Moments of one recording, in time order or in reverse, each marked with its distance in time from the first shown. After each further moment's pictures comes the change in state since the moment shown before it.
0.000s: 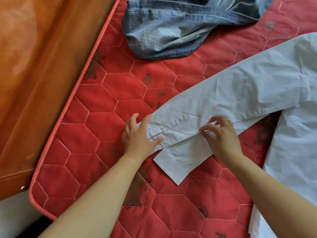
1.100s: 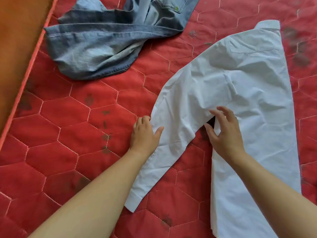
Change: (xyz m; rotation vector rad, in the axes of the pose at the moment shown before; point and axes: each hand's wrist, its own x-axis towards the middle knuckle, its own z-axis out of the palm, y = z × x) left_hand 0.026 0.156 0.047 -0.120 -0.081 0.211; right_hand -0.018 0.100 -0.087 0.076 0.316 0.199
